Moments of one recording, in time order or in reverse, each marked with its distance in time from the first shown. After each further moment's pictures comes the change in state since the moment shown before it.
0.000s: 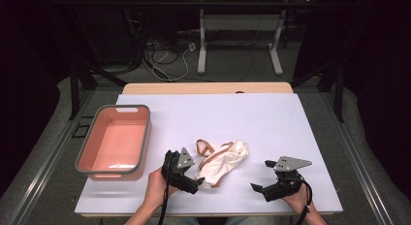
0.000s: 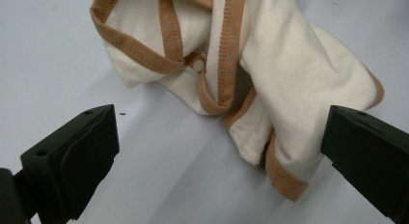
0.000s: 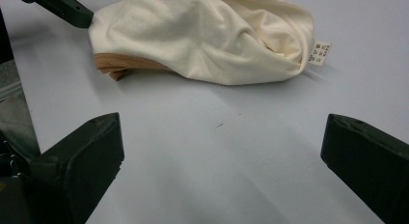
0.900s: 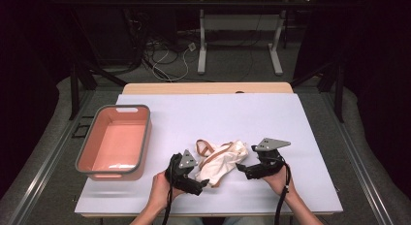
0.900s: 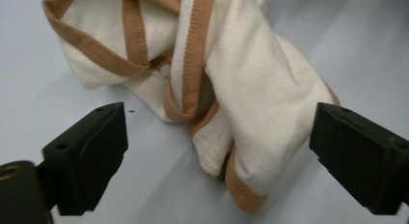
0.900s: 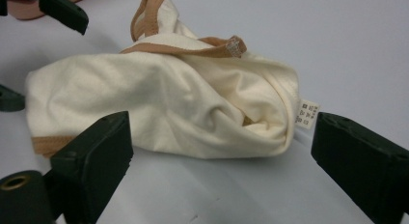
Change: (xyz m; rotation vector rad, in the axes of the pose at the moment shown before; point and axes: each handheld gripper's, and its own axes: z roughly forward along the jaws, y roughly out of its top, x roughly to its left) left arm -0.010 0.001 0.004 -0.013 -0.085 -0.065; right arm -0.009 0.047 0.048 0.017 -0.074 0.042
